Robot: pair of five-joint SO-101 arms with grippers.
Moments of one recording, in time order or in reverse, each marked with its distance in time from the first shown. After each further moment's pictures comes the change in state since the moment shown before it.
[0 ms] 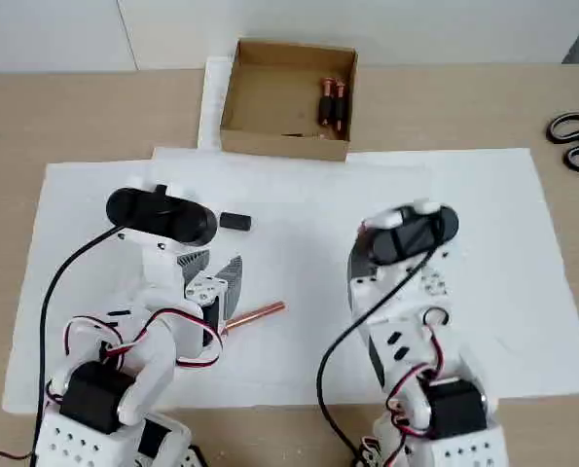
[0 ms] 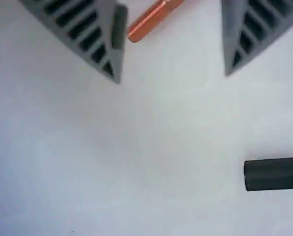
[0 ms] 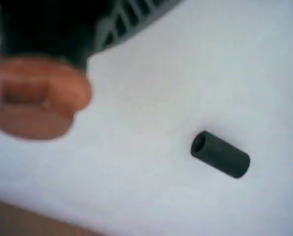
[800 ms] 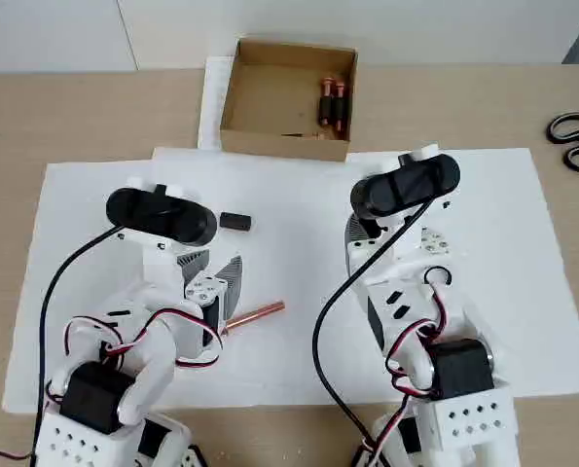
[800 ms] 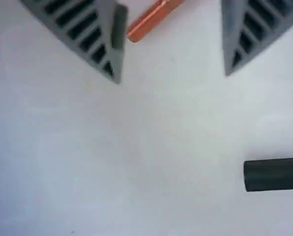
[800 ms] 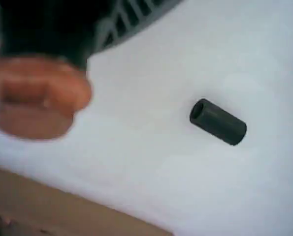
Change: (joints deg) left arm 0.0 0.0 0.0 0.0 0.0; right arm 0.0 15.9 -14.8 0.0 0.0
